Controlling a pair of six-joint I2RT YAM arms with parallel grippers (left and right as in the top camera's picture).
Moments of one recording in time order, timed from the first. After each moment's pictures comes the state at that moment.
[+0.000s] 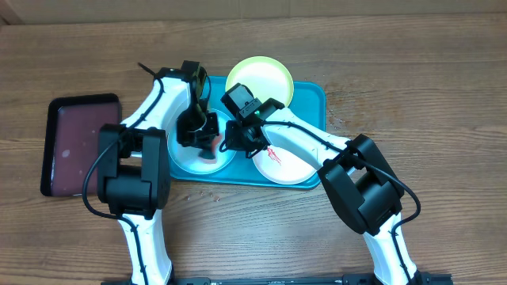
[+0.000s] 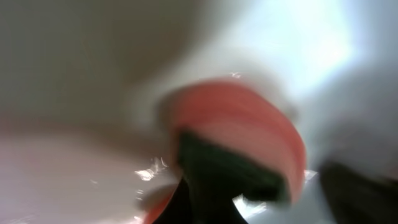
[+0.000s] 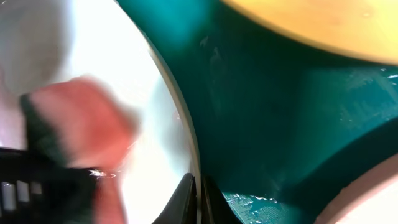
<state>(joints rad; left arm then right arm) -0.15 2.16 1.58 -1.15 0.14 -0.30 0.71 2.22 1.64 -0.67 -0.17 0.73</state>
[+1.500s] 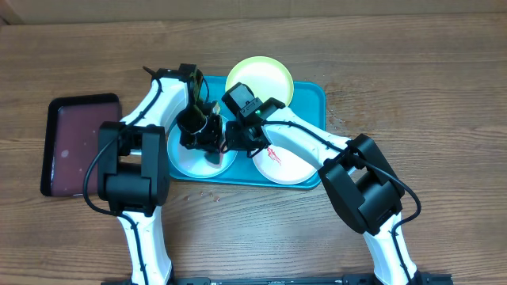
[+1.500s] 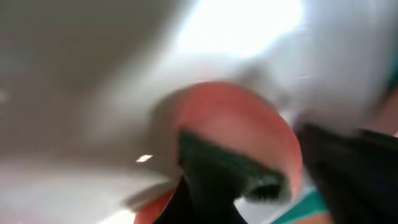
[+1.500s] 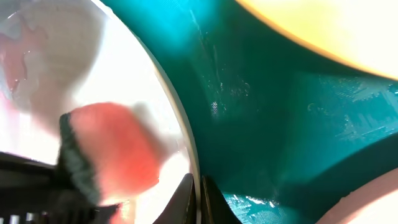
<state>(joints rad) -0.14 2.18 1.57 -1.18 0.30 -0.15 0.71 2.22 1.64 -0.66 -0.18 0.66</state>
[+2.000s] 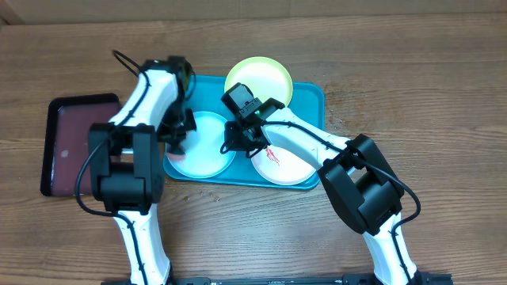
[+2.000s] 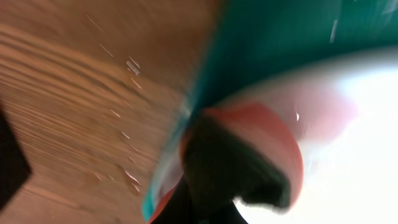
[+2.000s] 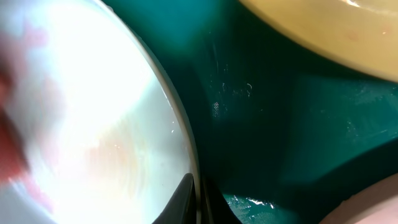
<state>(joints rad) -0.08 2.18 1.68 -1.24 -0.18 -0.42 0.71 2.22 1.64 -0.66 -0.19 0.66</state>
